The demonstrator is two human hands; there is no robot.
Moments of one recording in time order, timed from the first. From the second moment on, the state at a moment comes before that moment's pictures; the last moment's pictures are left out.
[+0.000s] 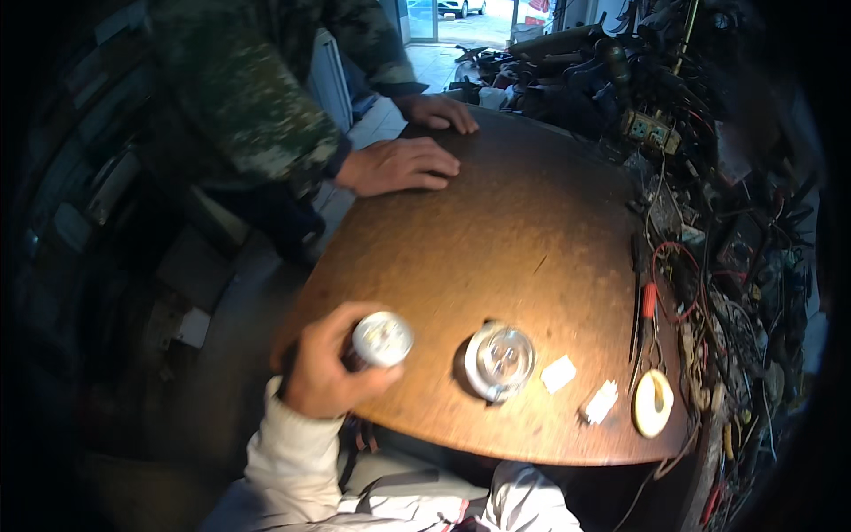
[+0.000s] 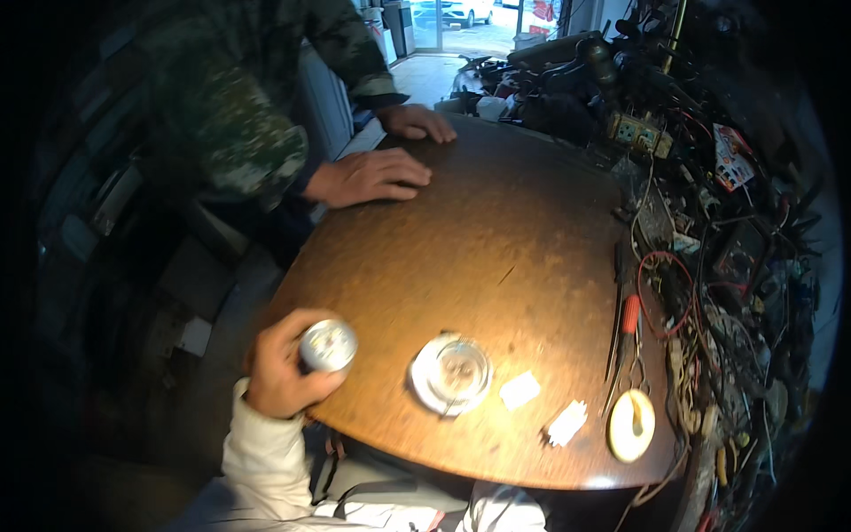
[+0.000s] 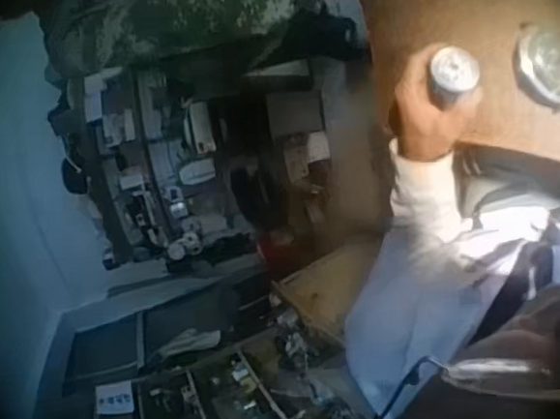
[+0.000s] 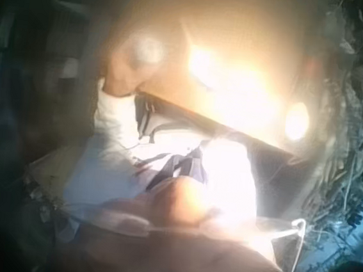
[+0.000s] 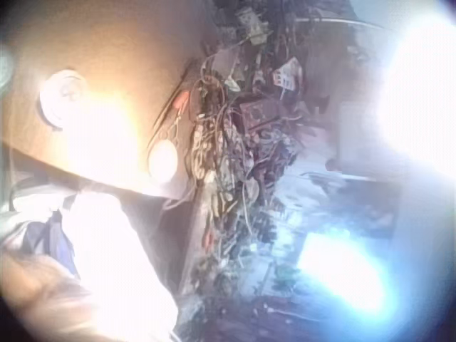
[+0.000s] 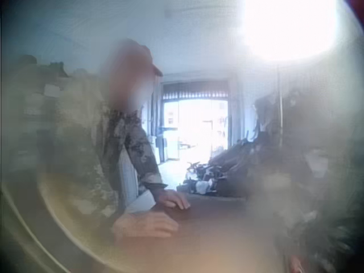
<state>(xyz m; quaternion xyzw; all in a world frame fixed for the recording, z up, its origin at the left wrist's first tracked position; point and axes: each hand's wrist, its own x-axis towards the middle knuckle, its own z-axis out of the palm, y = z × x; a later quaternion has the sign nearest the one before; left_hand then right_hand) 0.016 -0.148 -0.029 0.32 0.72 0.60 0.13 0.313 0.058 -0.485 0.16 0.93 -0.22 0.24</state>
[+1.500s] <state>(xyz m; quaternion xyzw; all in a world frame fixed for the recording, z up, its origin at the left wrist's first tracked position) 0.010 -0.136 -0.049 0.40 0.62 0.66 0.13 0.123 0.080 -0.022 0.06 0.89 -0.05 -0.44</state>
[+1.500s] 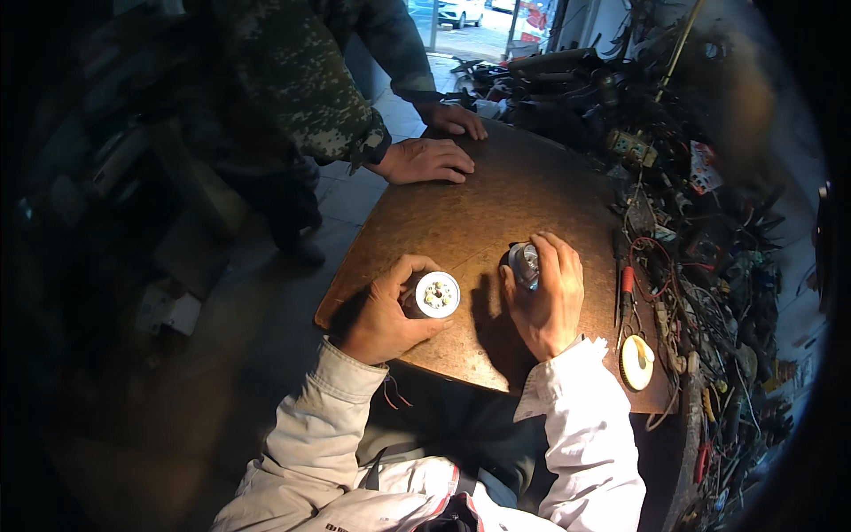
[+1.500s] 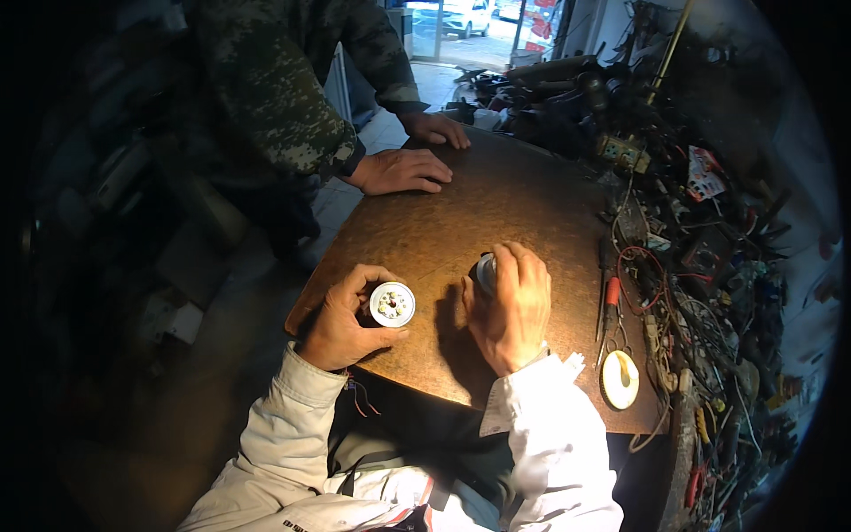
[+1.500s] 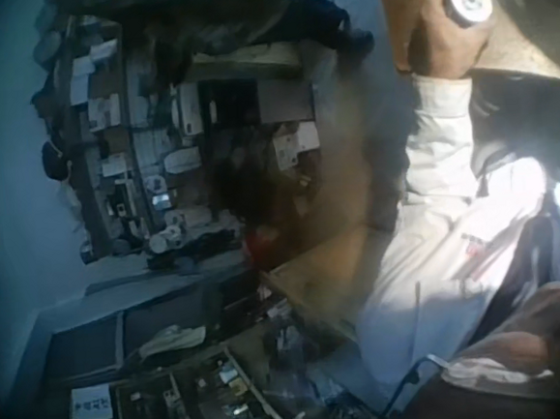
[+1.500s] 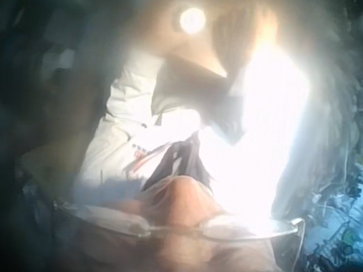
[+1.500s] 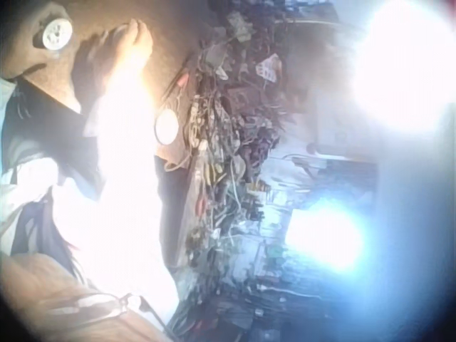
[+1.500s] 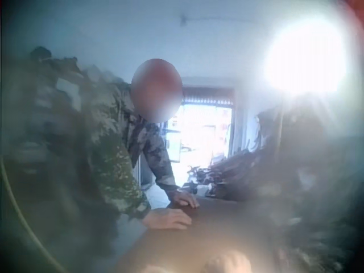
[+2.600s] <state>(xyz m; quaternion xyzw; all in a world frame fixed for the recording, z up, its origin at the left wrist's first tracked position) 0.044 -0.112 -0.047 0.37 0.65 0.66 0.07 0.137 0.062 -0.028 0.07 0.68 -0.73 -0.07</state>
